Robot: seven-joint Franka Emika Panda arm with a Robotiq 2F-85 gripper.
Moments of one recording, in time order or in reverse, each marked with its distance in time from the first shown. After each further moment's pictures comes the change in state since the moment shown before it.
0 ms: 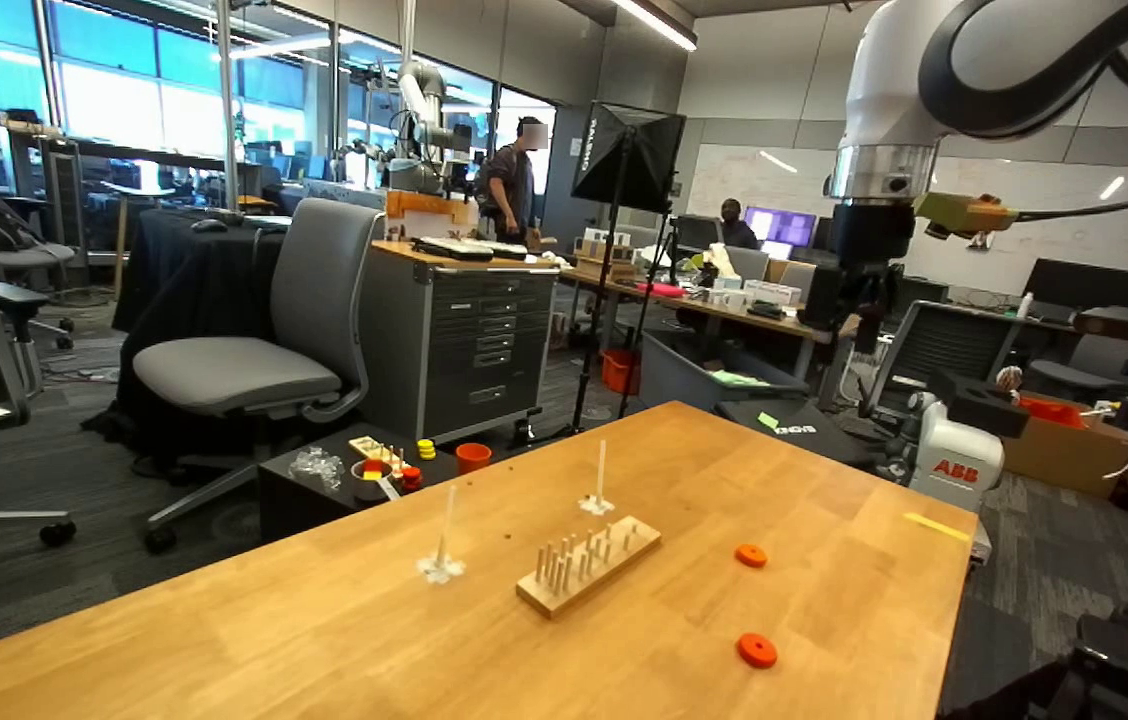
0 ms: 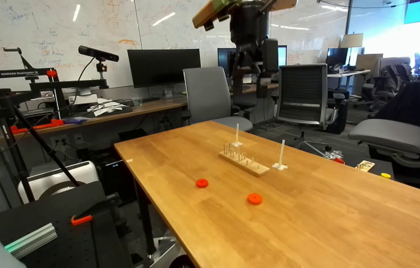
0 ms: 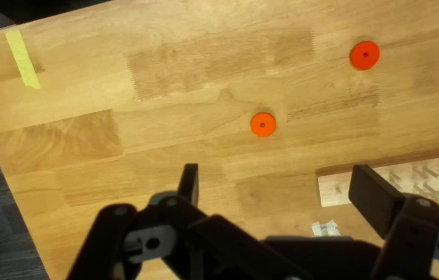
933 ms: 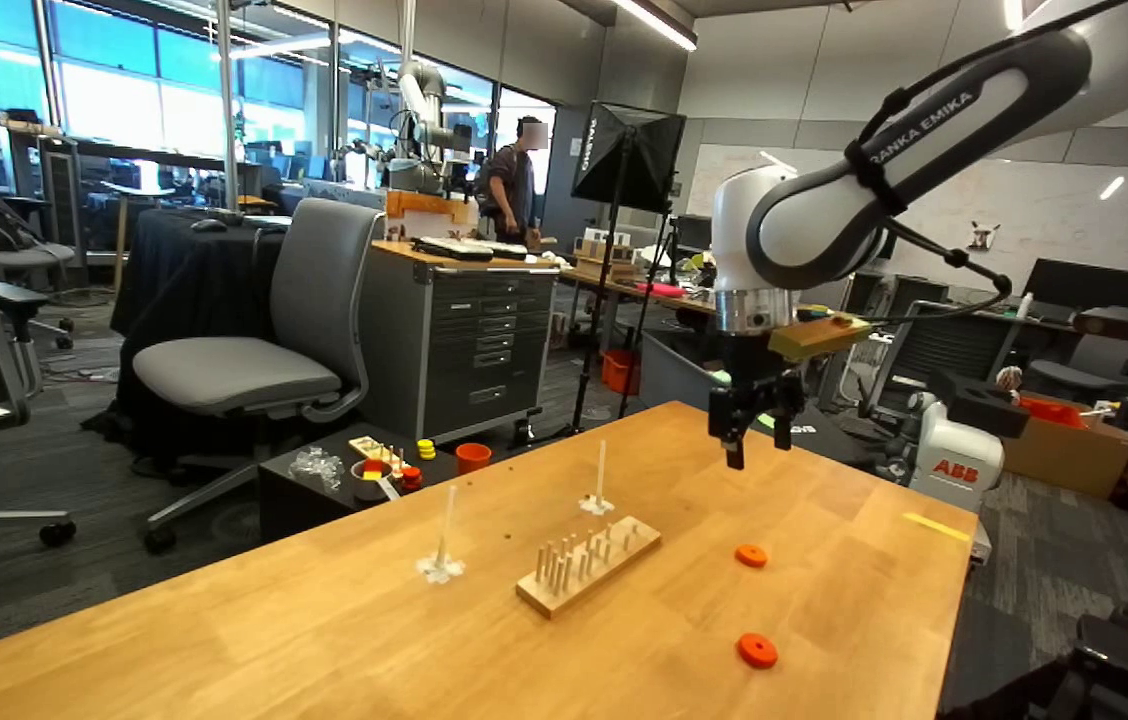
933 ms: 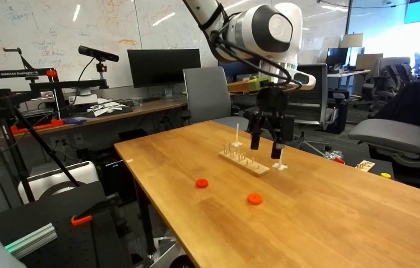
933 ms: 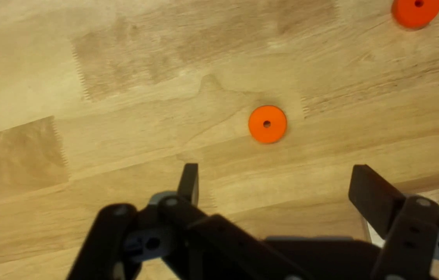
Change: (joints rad) arm 0.033 0.500 -0.022 0.309 -0.006 0.001 0.087
